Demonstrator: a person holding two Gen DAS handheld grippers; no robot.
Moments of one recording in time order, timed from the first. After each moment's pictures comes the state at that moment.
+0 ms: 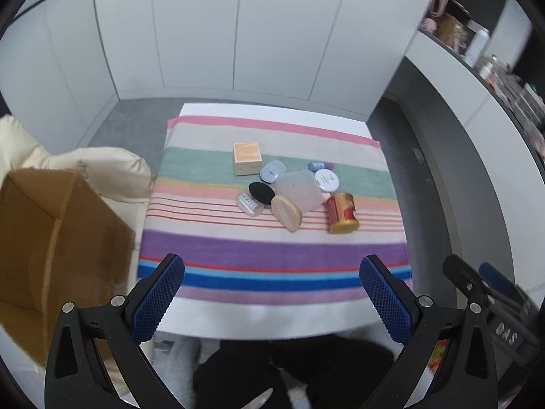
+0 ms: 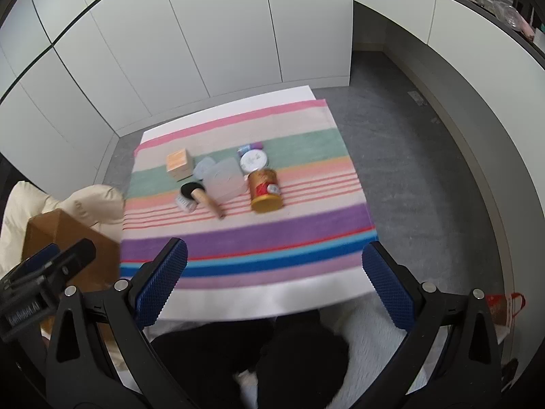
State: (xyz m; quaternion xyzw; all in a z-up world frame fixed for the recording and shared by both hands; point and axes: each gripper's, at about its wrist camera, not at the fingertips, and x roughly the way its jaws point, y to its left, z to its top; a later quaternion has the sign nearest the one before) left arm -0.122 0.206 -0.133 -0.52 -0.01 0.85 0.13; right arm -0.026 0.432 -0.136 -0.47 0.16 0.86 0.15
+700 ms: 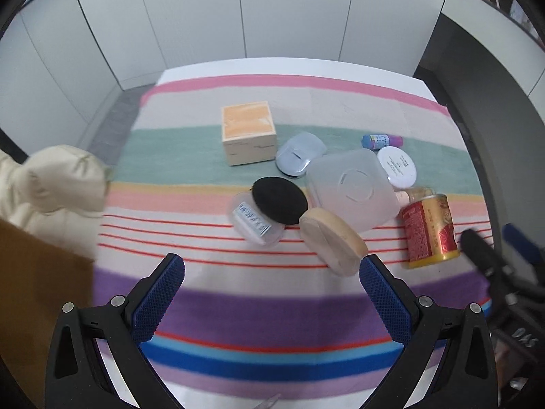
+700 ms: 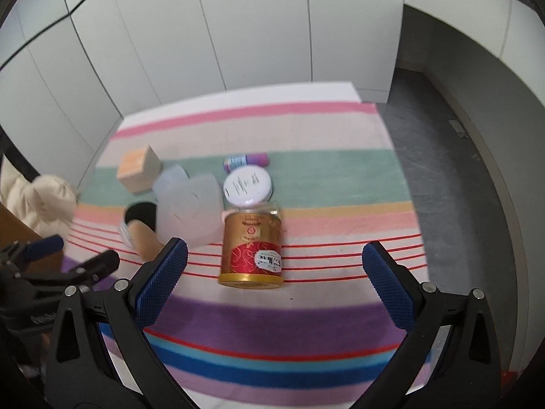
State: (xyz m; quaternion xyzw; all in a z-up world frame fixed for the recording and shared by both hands) left arm -0.230 0.263 -0.300 -0.55 0.06 0.83 0.09; right arm -0.155 0.472 -0.302 -0.47 0.11 0.87 0.08
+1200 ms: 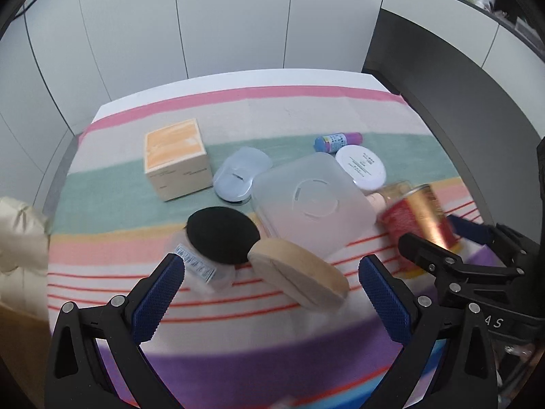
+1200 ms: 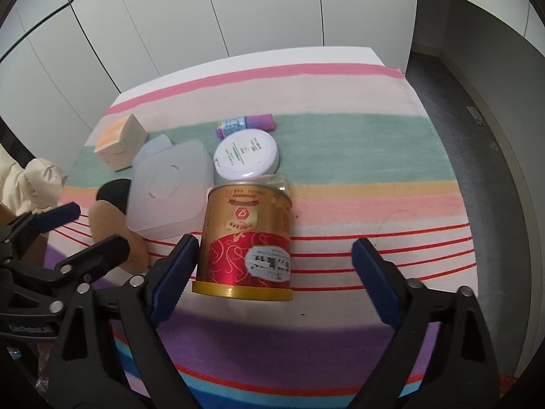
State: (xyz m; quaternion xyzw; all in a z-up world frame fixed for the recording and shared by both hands) left arm -0.238 0.290 -0.337 -0.49 0.09 0.84 0.21; right arm -0.170 0.471 -0.358 -0.49 0.13 0.86 0.06
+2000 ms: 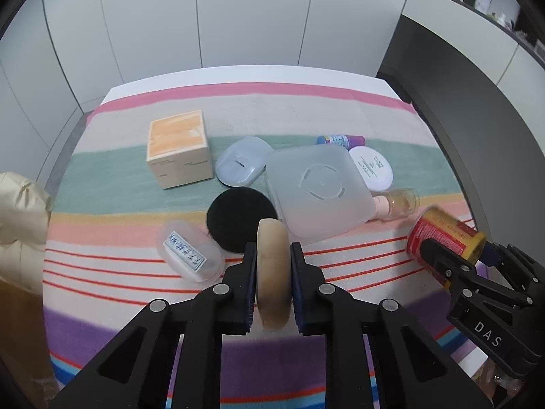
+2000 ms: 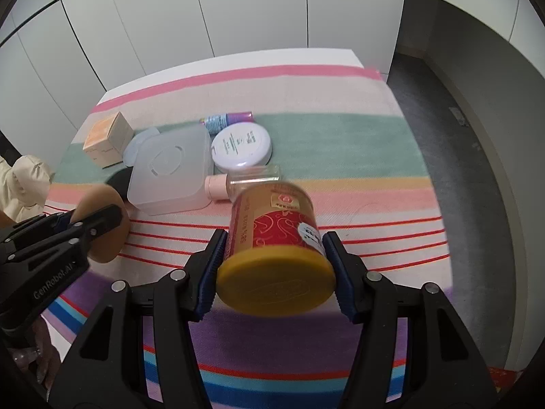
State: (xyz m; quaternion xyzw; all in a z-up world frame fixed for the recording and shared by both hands) left arm -0.237 0.293 -0.328 -0.51 0.05 0.84 0.17; right arm -0.156 0.472 -0.334 -0.49 0.10 0.86 0.10
